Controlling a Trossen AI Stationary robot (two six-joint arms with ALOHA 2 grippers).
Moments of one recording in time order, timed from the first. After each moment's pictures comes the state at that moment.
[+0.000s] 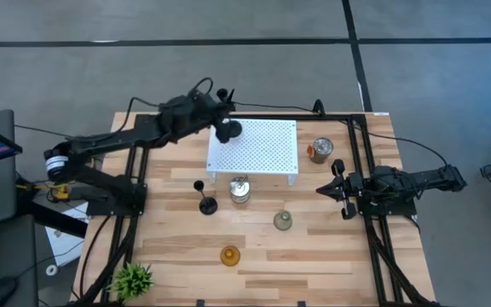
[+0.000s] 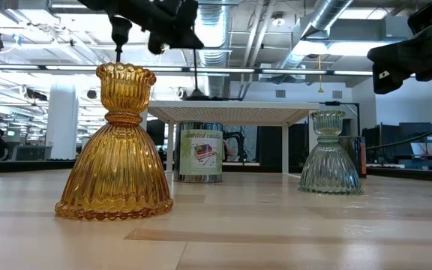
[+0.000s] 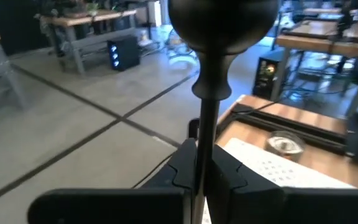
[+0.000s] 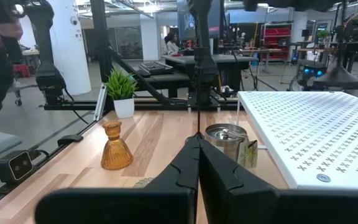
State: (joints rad) left arm 0.41 1.15 1.03 0.13 -0.20 0.02; right arm 0.17 0.01 0.00 0.03 0.08 0.03
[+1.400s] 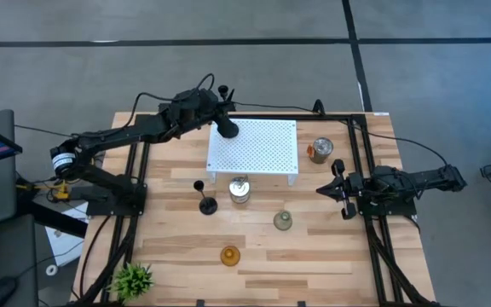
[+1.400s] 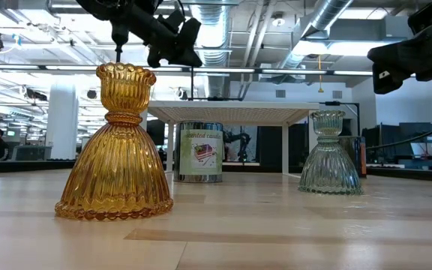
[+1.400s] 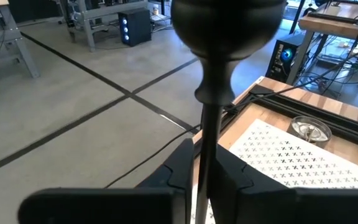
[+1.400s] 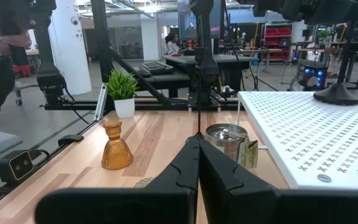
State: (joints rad) left arm 0.47 1.21 1.04 0.09 -0.18 -0.03; right arm 0.17 0.01 0.00 0.03 0.08 0.03
